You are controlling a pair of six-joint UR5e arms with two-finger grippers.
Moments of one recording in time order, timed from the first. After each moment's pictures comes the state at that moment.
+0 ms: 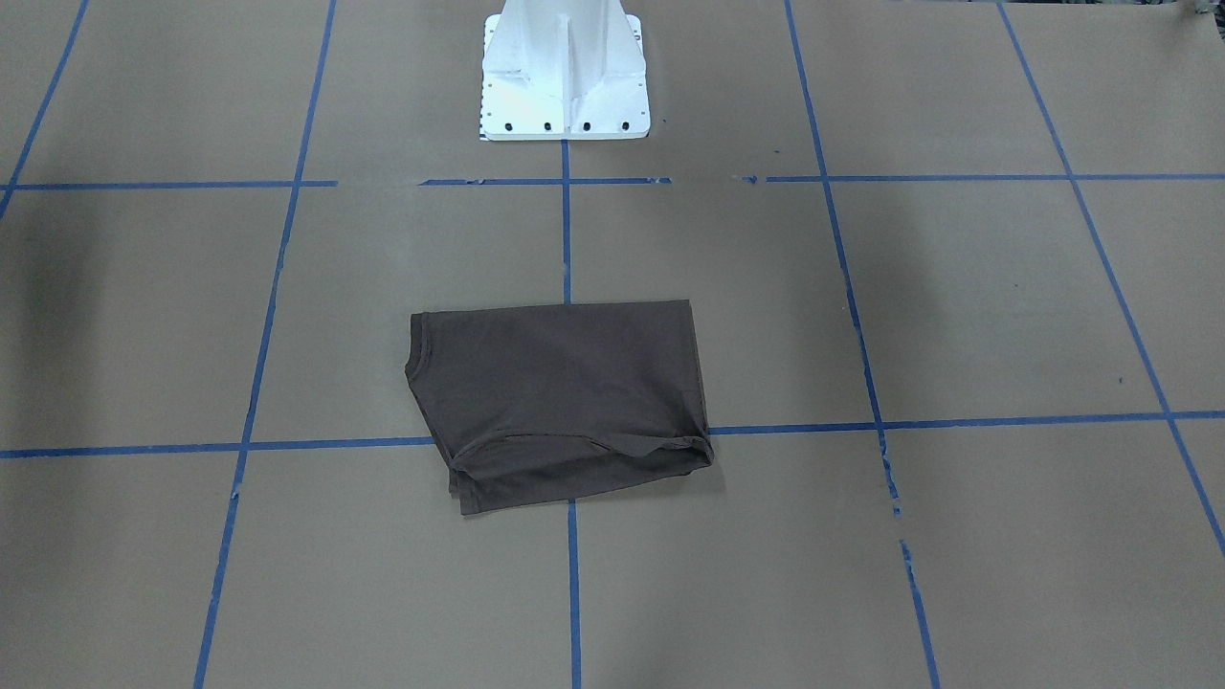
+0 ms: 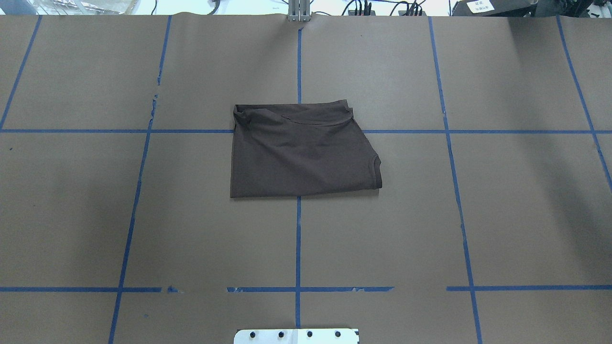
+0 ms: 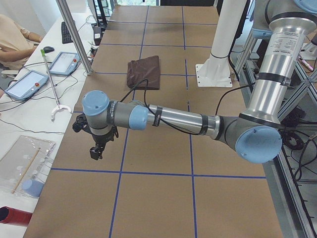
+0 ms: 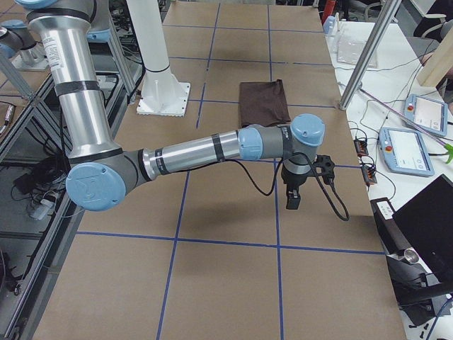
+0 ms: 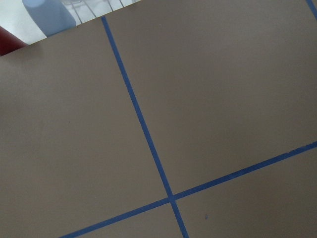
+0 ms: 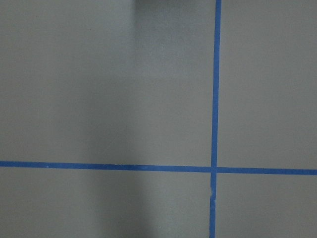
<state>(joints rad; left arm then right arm) -1.62 -1.79 -1.52 -1.56 -2.35 0.25 1.51 -1.36 1.63 -1.74 2.32 0.10</state>
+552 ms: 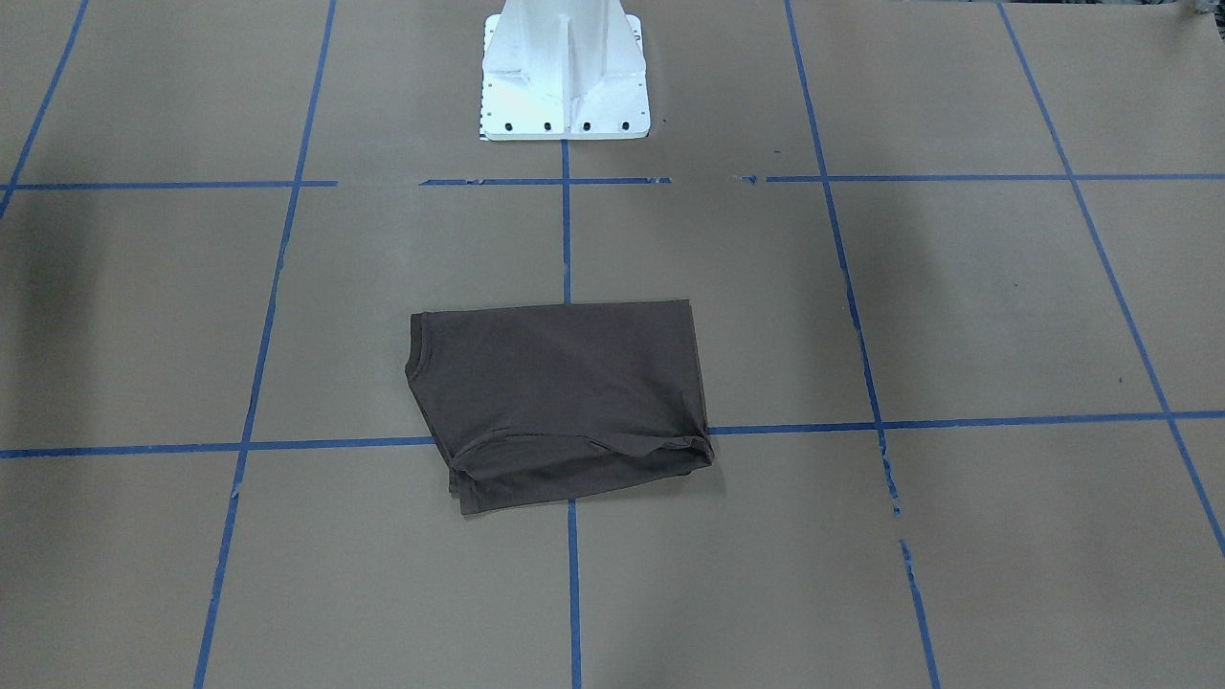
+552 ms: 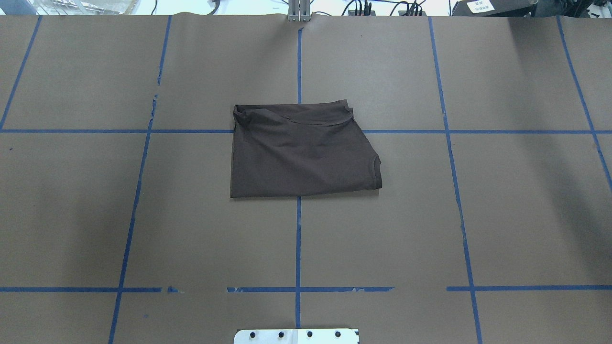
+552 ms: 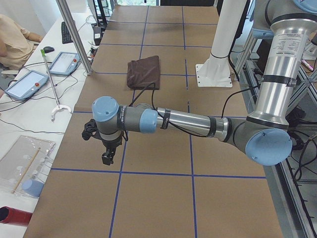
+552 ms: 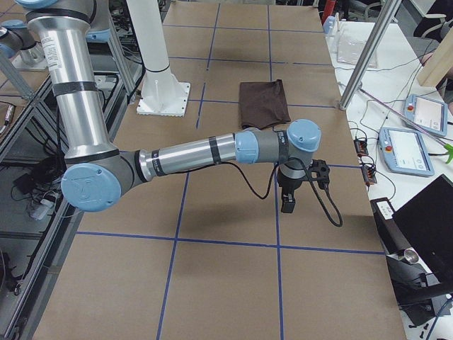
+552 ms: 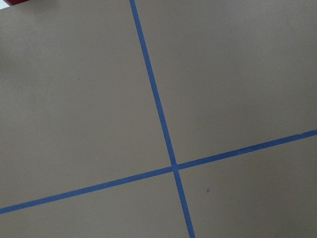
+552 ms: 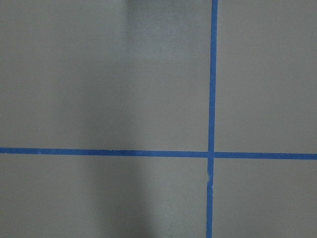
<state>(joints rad) -1.61 -1.73 -1.57 -1.51 -2.35 0.18 1.51 -1.38 1.64 -1.74 2.33 0.10</state>
